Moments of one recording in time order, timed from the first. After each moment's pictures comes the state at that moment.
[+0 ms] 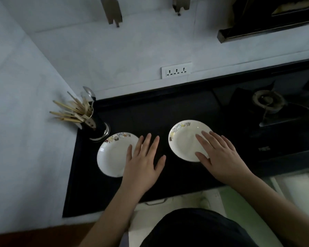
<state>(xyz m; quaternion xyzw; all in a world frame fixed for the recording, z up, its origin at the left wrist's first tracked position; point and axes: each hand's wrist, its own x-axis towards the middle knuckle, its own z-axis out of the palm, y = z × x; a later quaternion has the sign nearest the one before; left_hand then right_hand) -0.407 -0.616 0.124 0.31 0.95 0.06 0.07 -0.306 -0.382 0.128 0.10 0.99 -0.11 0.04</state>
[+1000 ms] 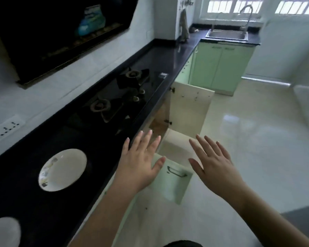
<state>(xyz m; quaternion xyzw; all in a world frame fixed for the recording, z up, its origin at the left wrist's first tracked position) -0.135 -0.469 0.201 0.75 0.65 0.05 0.04 0.101 -0.451 0.187 0.57 0.82 -0.03 -0.07</state>
